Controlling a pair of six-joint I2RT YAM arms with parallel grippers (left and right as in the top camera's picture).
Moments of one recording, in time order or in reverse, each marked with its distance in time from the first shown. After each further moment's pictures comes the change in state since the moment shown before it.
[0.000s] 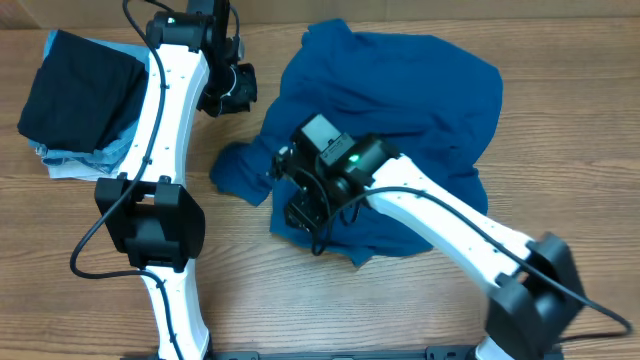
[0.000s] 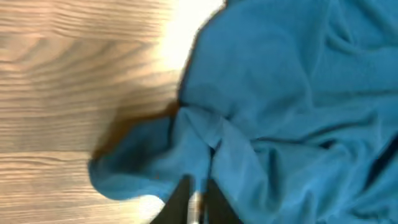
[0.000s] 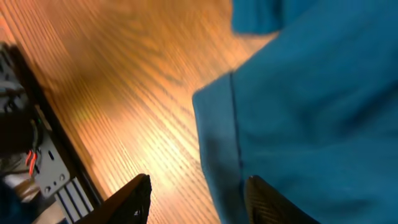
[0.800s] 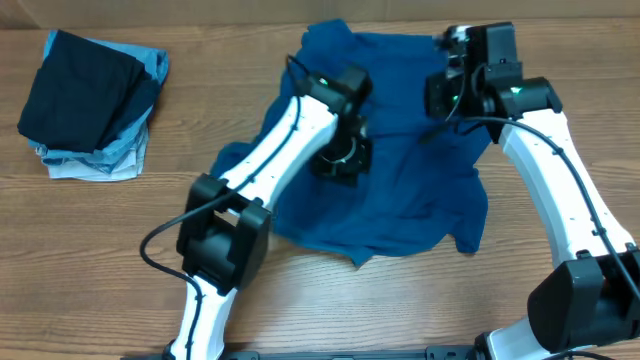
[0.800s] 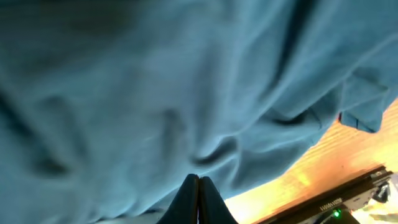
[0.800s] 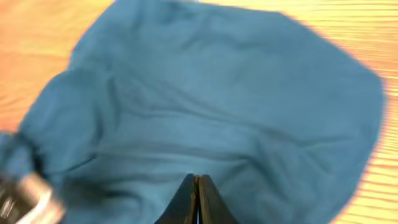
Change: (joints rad) left arm -0.458 0.005 -0.270 0.116 0.178 -0.158; right arm -0.621 -0.067 0.014 0.255 0.249 0.126
